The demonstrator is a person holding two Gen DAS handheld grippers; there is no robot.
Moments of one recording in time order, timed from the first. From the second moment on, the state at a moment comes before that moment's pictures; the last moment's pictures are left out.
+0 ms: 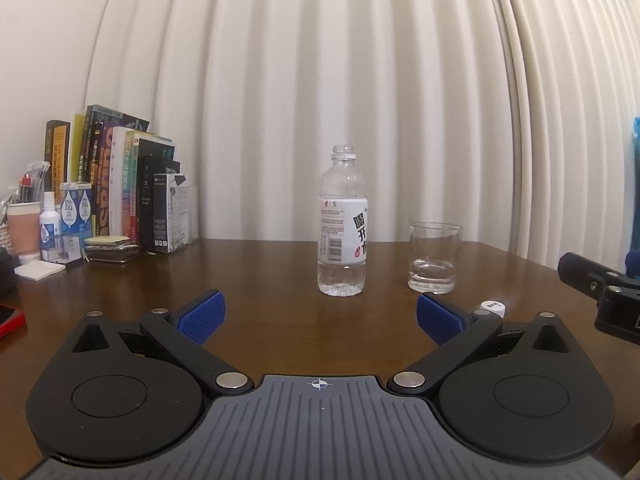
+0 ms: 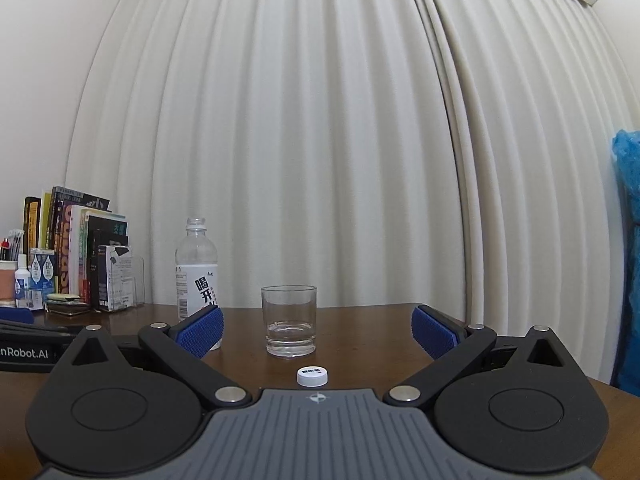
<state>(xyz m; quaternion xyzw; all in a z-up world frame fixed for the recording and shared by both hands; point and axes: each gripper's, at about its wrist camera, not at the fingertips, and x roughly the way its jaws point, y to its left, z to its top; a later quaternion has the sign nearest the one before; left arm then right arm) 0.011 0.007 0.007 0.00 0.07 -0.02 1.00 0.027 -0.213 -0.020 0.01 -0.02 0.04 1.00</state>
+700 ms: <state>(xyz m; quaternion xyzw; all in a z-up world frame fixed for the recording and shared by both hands) 0.012 -0.002 0.006 0.03 0.07 -0.01 1.00 0.027 -0.213 -0.021 0.01 -0.02 0.04 1.00</state>
